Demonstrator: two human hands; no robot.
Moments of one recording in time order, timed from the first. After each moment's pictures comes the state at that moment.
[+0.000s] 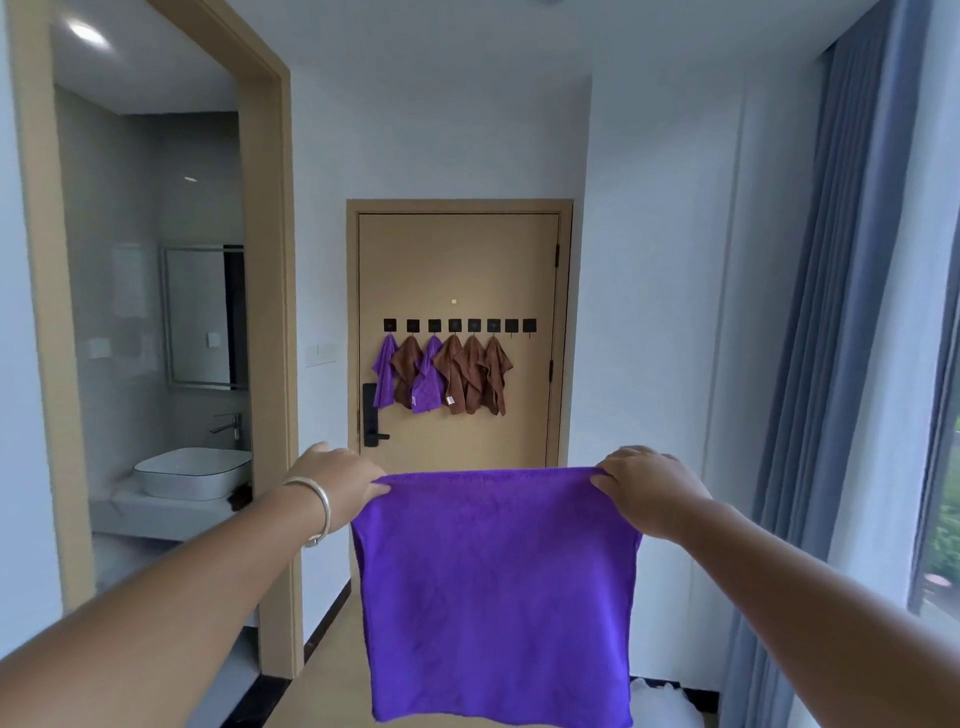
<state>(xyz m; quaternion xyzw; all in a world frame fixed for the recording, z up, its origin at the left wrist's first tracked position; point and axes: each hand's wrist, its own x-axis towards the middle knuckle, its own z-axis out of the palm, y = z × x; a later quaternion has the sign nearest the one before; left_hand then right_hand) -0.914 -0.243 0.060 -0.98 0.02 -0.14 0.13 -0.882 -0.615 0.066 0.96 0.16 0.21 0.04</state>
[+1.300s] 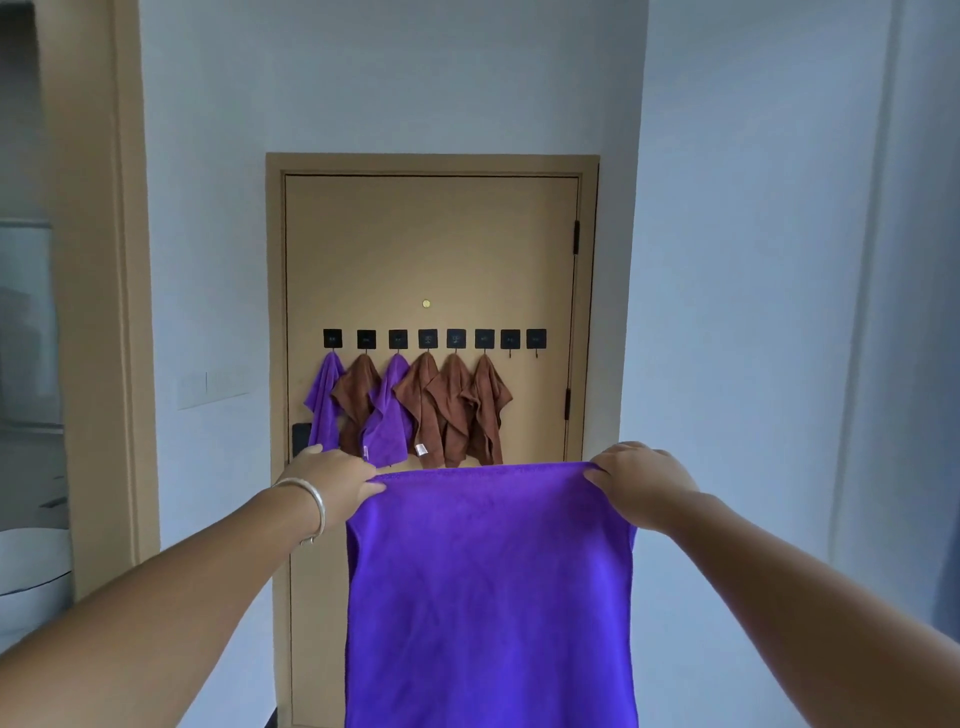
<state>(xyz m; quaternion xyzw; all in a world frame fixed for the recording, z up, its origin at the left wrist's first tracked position) -0.316 -0.166 0.073 -0.98 0.04 -0.15 0.13 -0.276 -0.525 0.072 0.96 0.13 0.23 0.04</state>
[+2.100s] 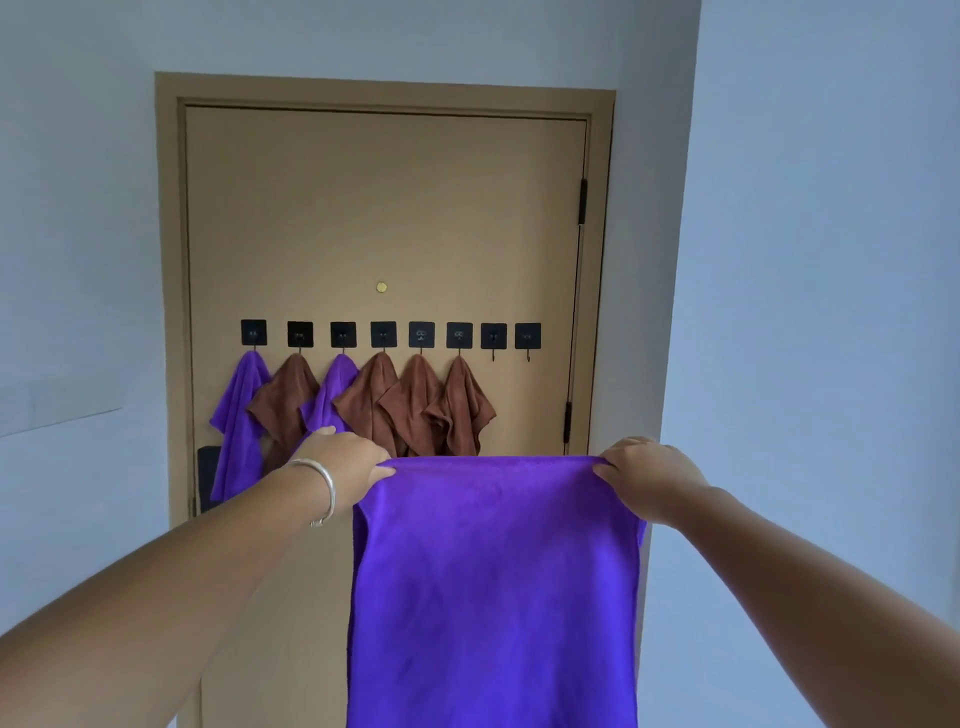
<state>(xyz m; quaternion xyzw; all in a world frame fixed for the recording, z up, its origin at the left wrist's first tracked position) 0.029 -0.188 0.083 -0.98 0.07 -0.12 0.17 0.048 -0.549 0.071 0.97 0.09 0.22 0.03</state>
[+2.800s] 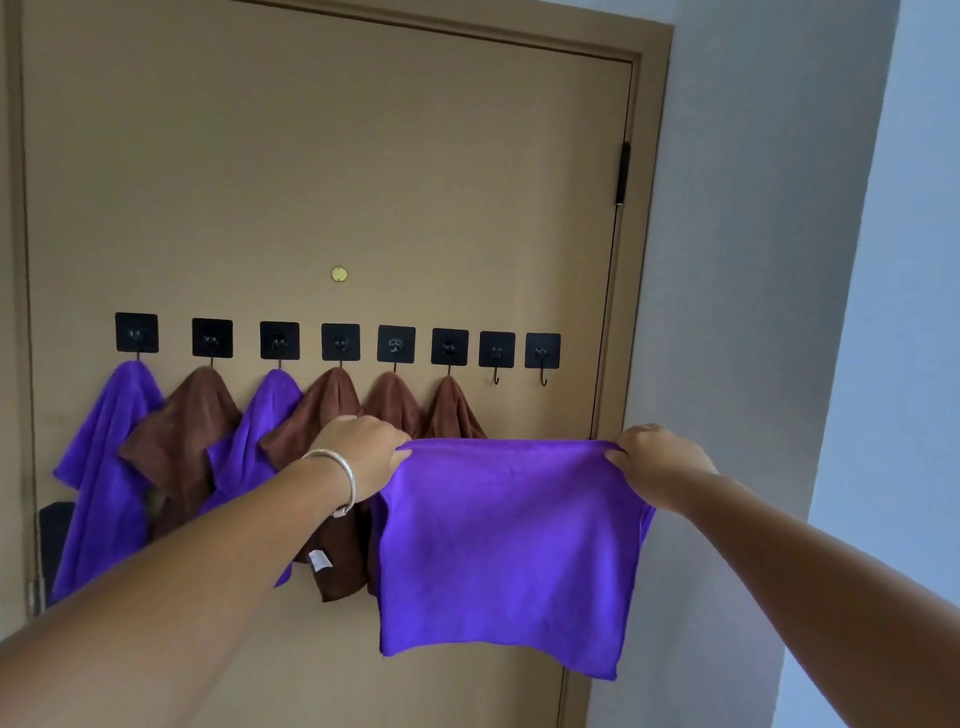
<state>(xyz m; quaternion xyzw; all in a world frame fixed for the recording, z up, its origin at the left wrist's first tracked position) 0.319 -0.162 0.102 -0.95 0.17 -0.25 0.06 0.308 -0.519 0.103 0.97 0.00 0.25 0.04</state>
